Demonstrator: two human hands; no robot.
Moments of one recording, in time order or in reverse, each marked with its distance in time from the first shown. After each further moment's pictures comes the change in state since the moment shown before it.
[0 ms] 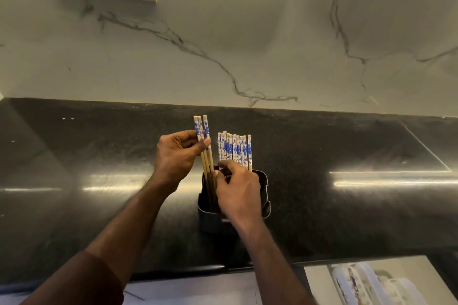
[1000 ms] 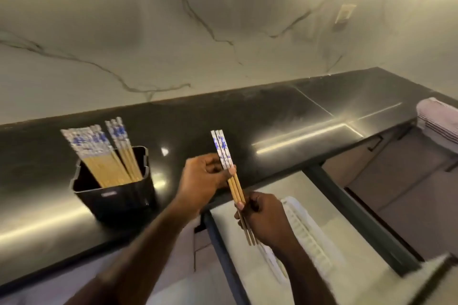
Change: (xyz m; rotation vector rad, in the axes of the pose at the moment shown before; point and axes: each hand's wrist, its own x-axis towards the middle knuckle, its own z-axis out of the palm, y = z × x) left_hand -0.192 0.029 0.237 -0.079 -0.522 -0.209; right_hand -0.182 0.182 -0.206 0.089 0.035 0.383
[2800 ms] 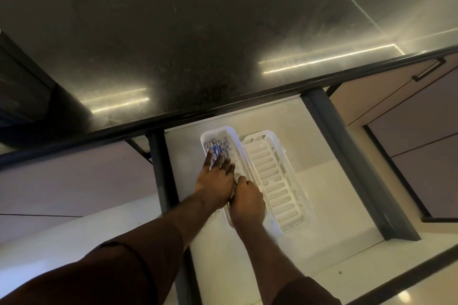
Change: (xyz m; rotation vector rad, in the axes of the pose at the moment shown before) left_hand 0.034 -0.290 0.175 1.797 -0.584 -0.098; right_hand 0.054 0.269 0.034 -0.567 -0.096 0.240
